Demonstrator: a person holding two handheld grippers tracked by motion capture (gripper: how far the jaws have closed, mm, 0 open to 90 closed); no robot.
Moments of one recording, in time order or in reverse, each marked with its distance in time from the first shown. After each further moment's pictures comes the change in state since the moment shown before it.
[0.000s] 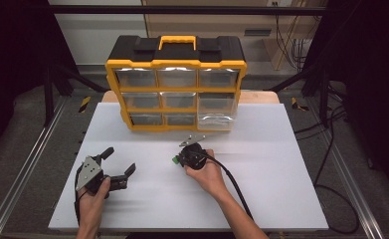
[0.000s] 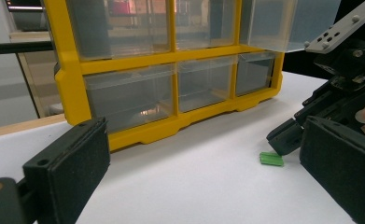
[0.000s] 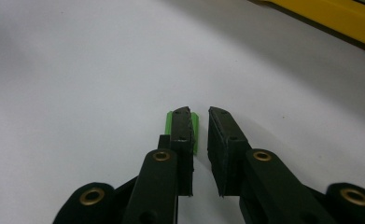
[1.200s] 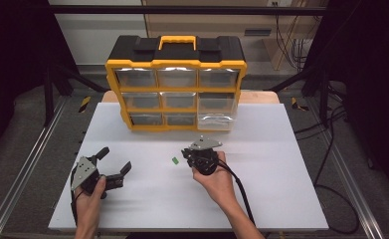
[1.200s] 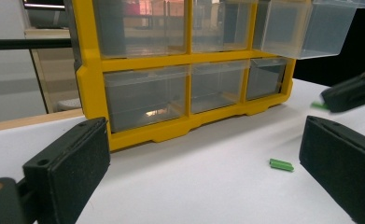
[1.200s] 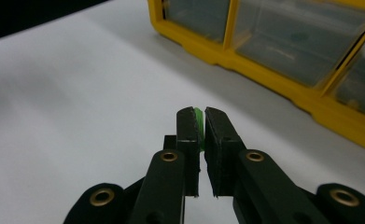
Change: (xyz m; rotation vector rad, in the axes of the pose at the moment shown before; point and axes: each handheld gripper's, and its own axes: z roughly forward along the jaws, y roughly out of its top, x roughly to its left) left arm 0.008 -0.001 -0.007 -0.014 0.039 -0.039; right arm 0.015 0.003 -0.072 -0.202 -0.071 -0.027
